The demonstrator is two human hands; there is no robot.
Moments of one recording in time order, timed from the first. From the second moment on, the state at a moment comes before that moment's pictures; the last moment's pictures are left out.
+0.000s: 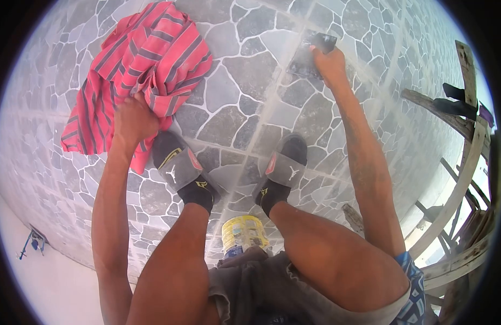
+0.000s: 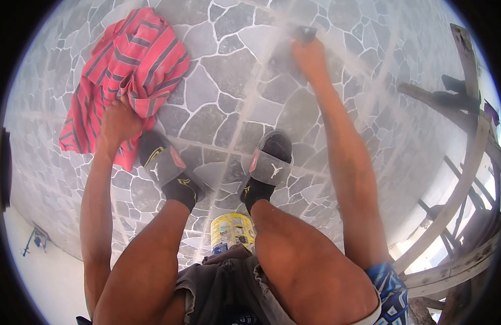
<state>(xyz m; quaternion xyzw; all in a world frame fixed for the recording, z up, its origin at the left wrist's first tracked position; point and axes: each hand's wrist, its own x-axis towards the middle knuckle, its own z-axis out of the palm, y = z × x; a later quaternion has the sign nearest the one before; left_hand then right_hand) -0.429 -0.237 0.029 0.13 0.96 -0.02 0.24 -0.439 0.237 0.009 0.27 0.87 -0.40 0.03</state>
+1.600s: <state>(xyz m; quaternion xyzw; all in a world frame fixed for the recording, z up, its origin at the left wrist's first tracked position) -0.433 -0.242 0.024 0.16 0.96 -0.02 0.23 -0.482 0.239 -0.009 0.39 0.82 -0.41 0.05</state>
